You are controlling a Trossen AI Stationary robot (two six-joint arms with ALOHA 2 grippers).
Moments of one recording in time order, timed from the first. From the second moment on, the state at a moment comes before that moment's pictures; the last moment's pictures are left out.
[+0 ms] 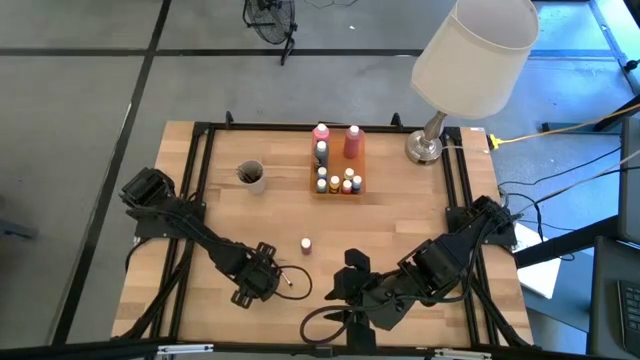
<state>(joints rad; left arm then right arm) -0.60 1.71 0.97 -0.60 -0.08 -0.24 0.66 2.01 2.34 -1.04 0.28 0.68</state>
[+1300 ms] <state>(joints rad) -0.60 1.71 0.89 -0.52 -0.07 -0.26 0.65 2.01 2.34 -1.07 0.28 0.65</state>
